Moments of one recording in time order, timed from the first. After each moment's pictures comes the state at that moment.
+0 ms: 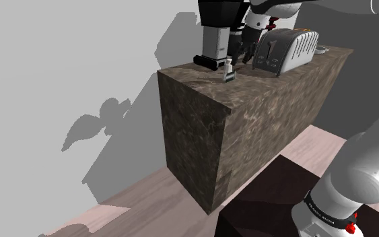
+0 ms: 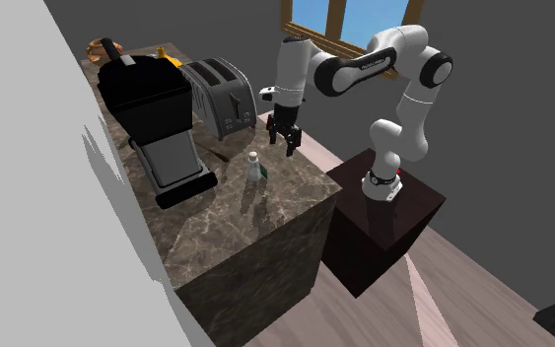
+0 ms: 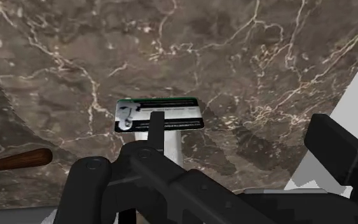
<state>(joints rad) 0.03 -0.18 -0.30 -1.85 0.10 1.86 -0.30</state>
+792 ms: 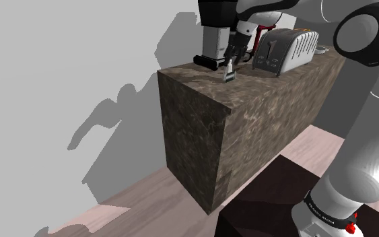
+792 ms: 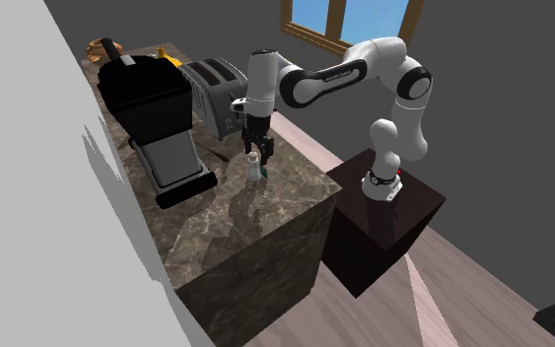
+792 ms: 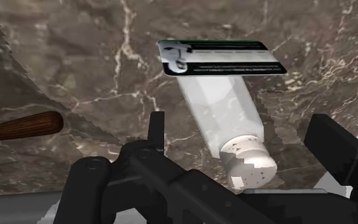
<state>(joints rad) -0.01 0.09 -0.35 -1.63 0.25 1.89 -0.45</state>
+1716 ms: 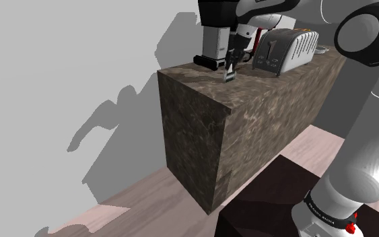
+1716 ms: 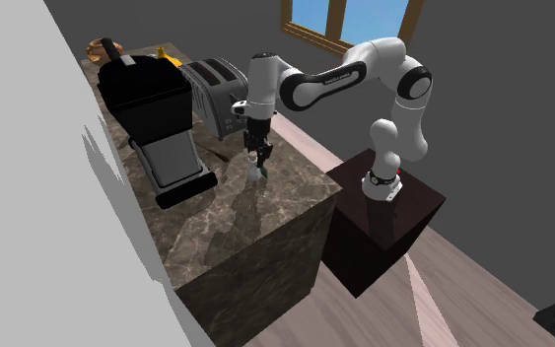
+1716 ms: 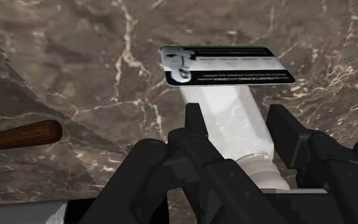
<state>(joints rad) -0.01 0.09 -0.35 -1.66 0.25 1.92 -0.46</state>
